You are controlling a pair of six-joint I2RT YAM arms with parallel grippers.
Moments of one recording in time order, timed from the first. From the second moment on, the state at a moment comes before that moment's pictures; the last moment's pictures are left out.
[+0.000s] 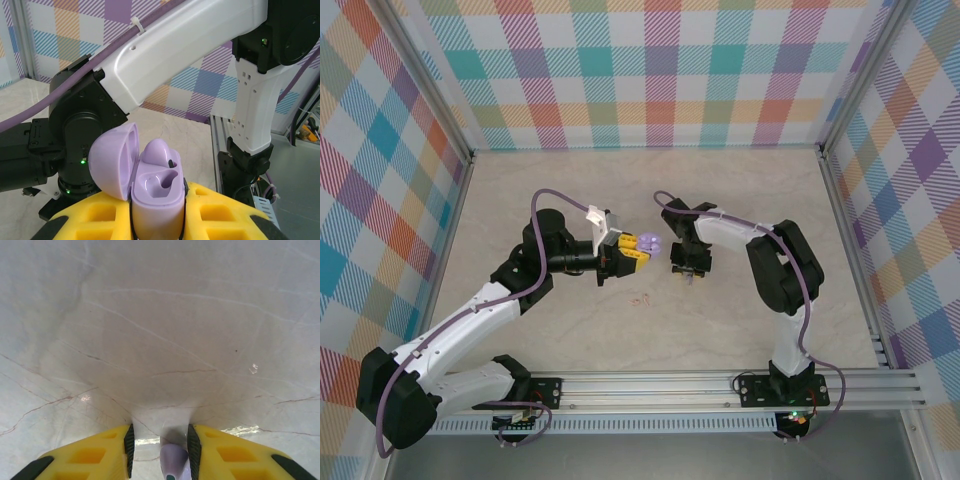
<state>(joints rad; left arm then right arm) -0.61 1.07 0.82 0.07 0.79 -0.03 0.60 1.98 1.35 -0.91 -0.01 0.77</state>
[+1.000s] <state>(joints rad) -0.61 1.06 0.81 0.07 0.79 -0.03 0.60 1.98 1.35 -0.97 -0.02 0.73</state>
